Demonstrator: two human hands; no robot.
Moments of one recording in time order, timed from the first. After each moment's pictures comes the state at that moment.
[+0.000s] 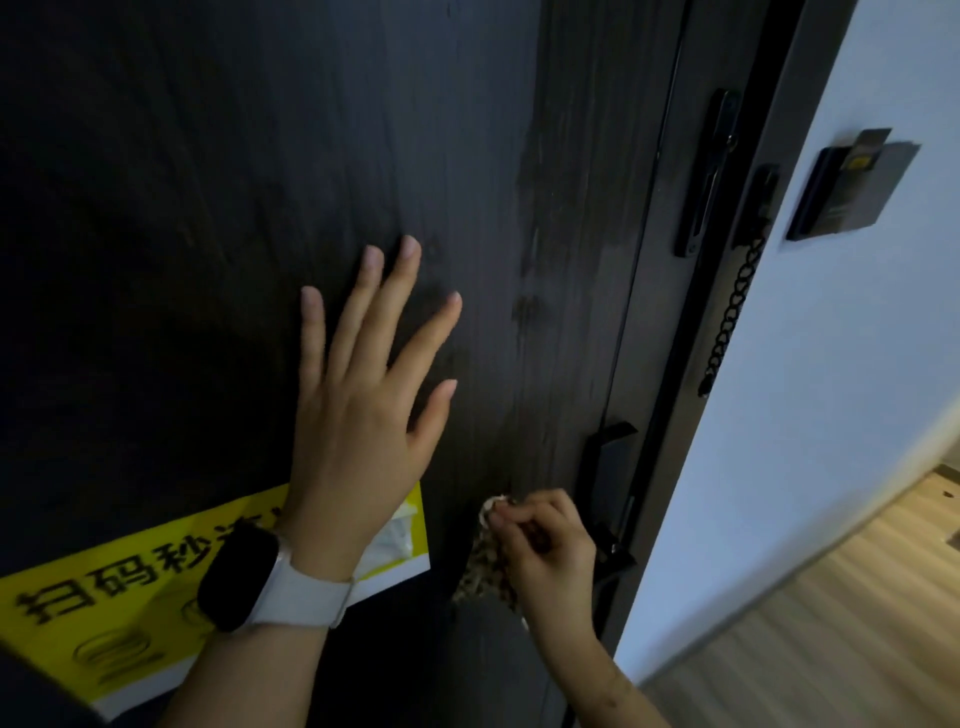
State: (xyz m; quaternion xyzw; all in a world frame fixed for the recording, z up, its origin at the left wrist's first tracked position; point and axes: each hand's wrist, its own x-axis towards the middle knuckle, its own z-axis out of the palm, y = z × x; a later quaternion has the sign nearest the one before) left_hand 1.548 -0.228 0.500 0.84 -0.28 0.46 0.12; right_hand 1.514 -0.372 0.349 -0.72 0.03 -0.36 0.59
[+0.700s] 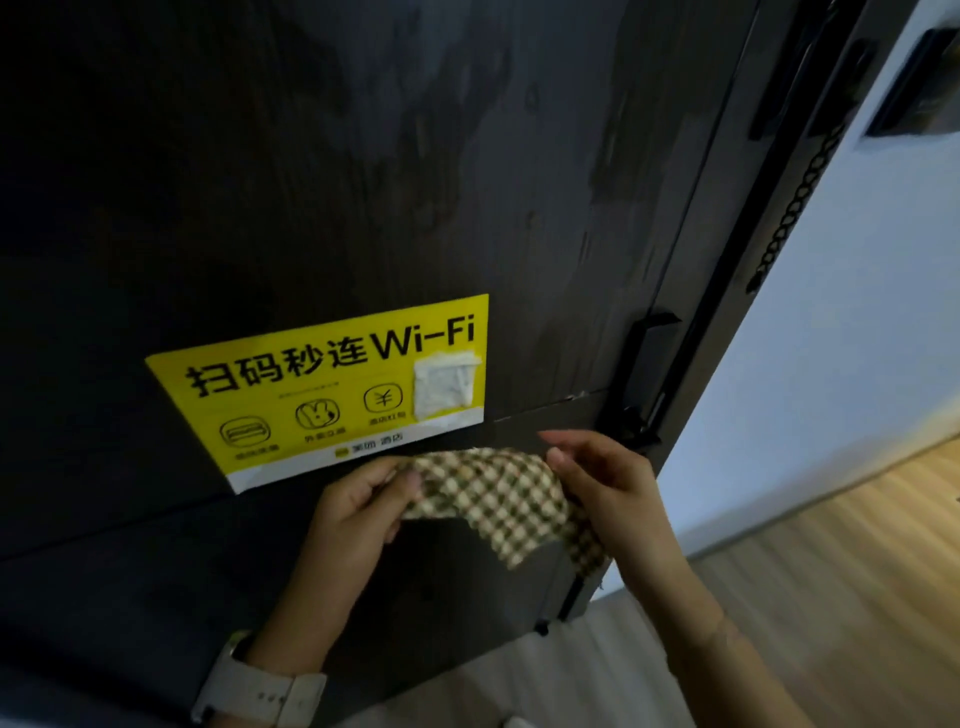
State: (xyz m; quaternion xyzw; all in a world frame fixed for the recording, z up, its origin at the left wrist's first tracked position) left_hand 1.418 -0.149 0.379 0.74 0.01 0.02 0.67; right_hand 1.412 -0.358 0.370 -0.73 0.03 -0.10 0.68
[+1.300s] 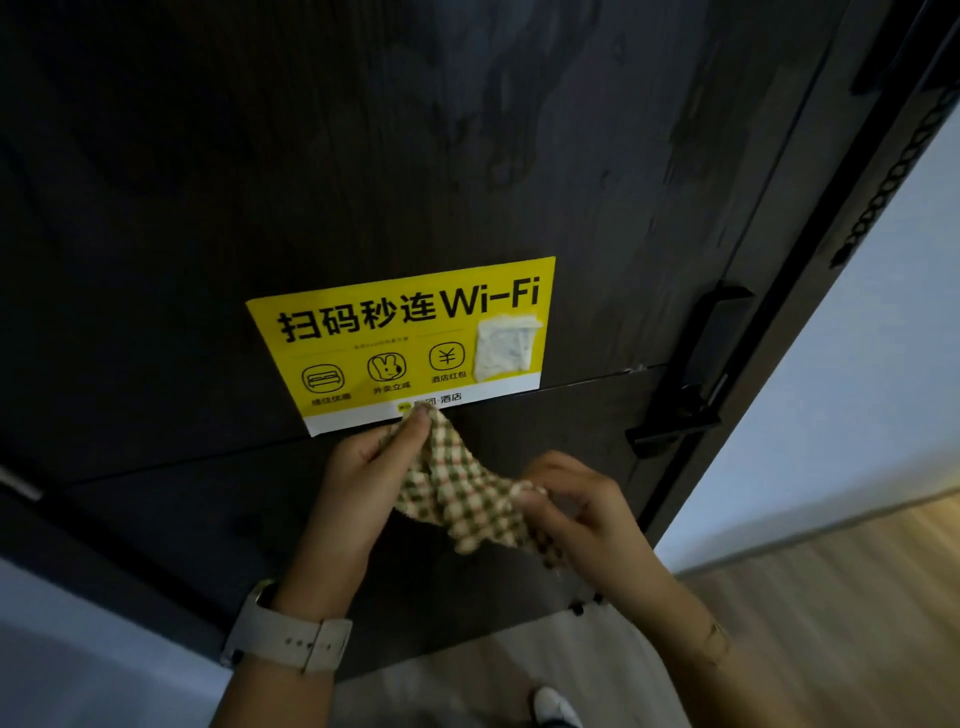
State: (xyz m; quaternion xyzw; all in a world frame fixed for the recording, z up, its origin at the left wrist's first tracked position) left_hand 1.400 -0.117 0.386 0.71 0.07 0.01 0.70; right_hand 1.397 -0.313 0.328 -0.80 -0.21 -0.11 0.55
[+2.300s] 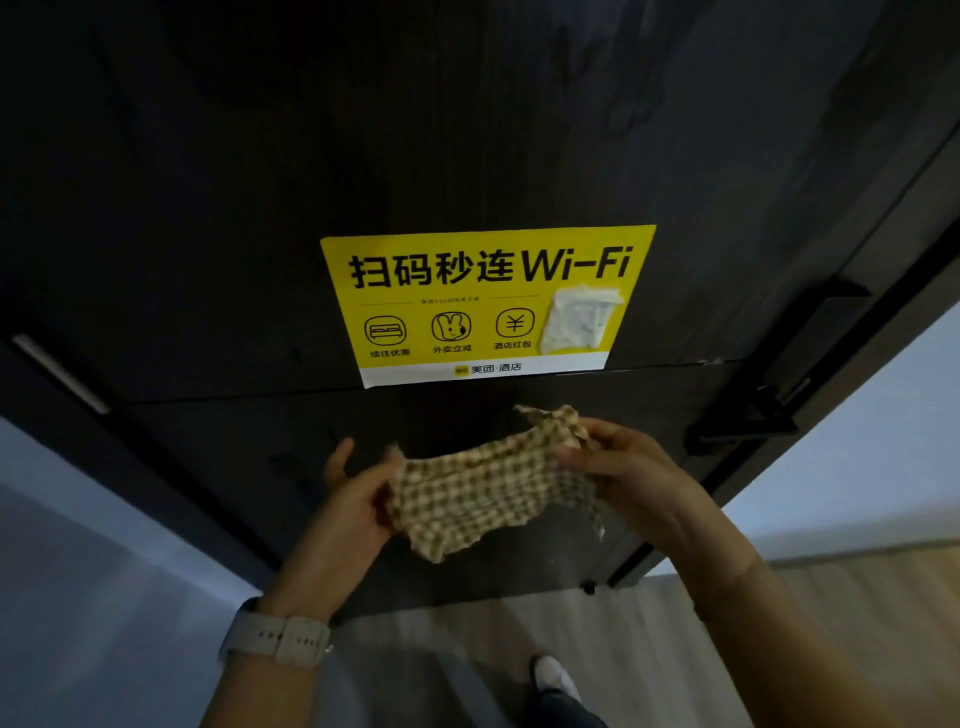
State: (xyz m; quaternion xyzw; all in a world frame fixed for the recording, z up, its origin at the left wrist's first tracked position) left_hand 1.394 -0.053 0.301 0.46 0.25 -0.04 0.85; right_hand 1.439 -0.302 0.336 -0.59 0.04 0.23 0.77
